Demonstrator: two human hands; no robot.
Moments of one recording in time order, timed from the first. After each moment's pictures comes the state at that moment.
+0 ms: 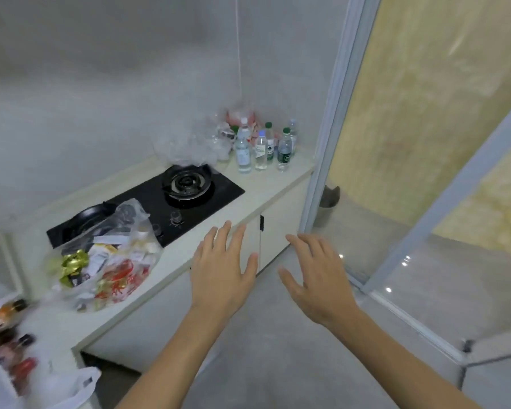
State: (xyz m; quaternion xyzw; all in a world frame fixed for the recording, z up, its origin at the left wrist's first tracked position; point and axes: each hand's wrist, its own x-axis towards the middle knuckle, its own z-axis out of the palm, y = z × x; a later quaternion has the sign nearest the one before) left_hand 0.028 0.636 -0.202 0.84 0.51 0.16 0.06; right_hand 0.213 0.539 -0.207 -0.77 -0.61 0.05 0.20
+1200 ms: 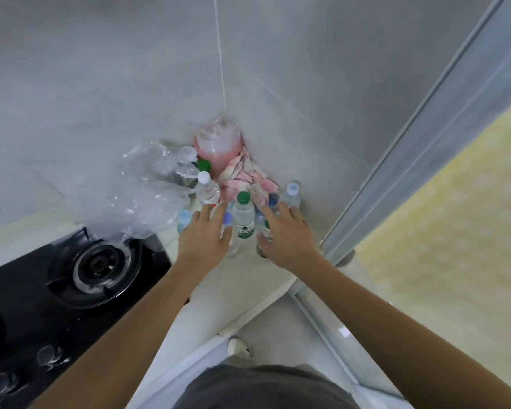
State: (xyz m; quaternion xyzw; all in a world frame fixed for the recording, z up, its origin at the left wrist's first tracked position) left_hand 0.381 1.216 -0.304 0.81 0.57 0.07 0.12; right_hand 0.583 1.165 -0.287 -0.72 -0.68 0.10 0.06
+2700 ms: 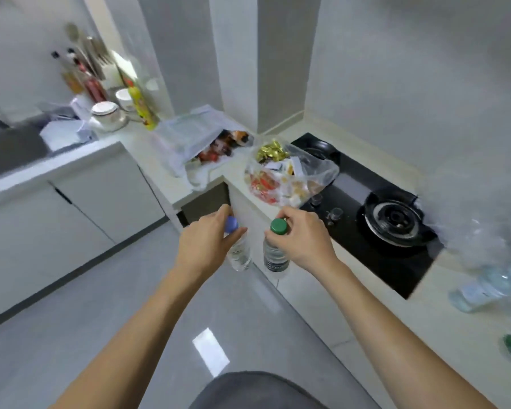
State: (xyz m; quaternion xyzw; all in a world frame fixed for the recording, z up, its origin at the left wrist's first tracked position) left_hand 0.163 0.680 -0.206 0.23 0.96 0.17 -0.04; right_hand 0.229 0.879 -0.211 -0.13 -0.92 0.35 0.09
